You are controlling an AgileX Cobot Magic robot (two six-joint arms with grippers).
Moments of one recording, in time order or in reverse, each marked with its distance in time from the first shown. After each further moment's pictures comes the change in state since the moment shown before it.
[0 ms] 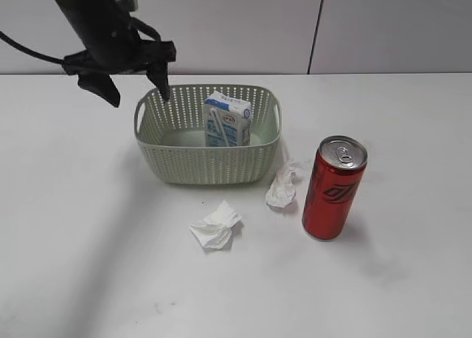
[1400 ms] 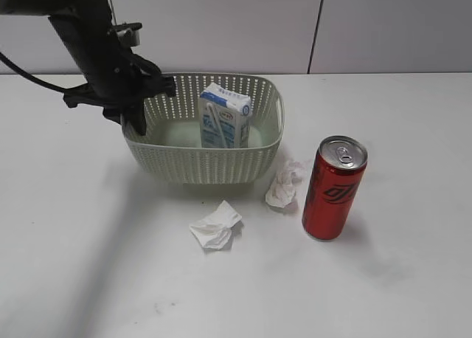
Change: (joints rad) left arm -0.019 0.015 0.169 0.008 -0.123 -0.030; right arm 0.000 0.534 -0.105 0.012 0.004 -0.002
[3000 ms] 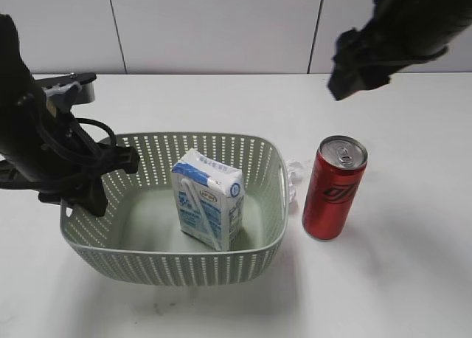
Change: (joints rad) left arm -0.130 -0.512 0.652 -0.031 -0.115 -0.087; right arm 0.384 0.970 -0.756 -0.053 -0.083 -0.011
